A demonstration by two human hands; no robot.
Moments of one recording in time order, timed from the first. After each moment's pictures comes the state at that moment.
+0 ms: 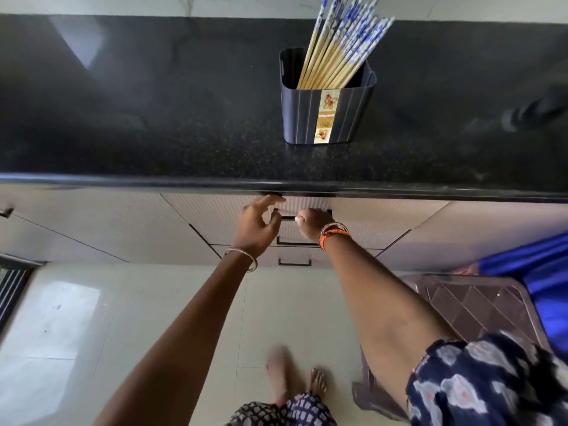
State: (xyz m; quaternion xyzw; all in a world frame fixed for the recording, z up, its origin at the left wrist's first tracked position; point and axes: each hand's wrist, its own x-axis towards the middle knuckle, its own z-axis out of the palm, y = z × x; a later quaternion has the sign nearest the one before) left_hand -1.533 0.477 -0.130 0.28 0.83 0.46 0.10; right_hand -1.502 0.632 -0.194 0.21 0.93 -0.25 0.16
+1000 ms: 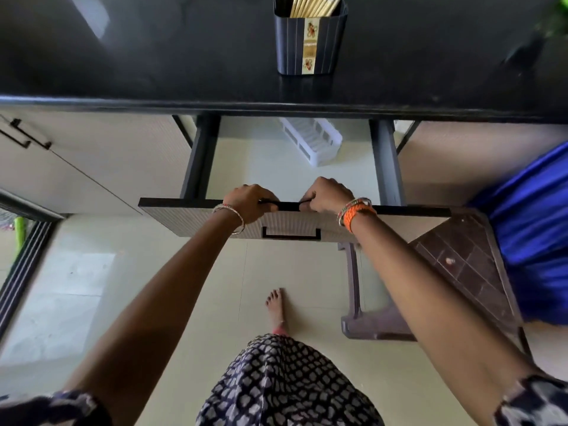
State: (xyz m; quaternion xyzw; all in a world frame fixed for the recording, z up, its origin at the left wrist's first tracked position) left_hand -1.400 0.387 -0.108 0.37 0.90 0.13 0.21; right_hand -1.309 0.557 -0.085 0.21 0.92 -0.29 0.19
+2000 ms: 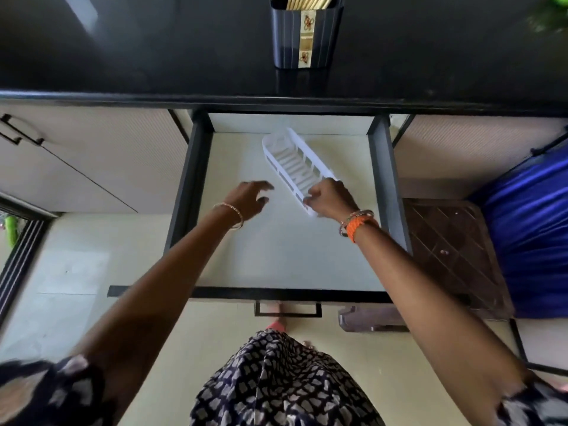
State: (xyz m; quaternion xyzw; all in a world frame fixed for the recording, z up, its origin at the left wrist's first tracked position) left_hand -1.397 0.383 -0.118 0.36 0.89 0.19 0.20; right_hand -1.284 0.550 -0.101 0.28 0.90 -0.32 0.09
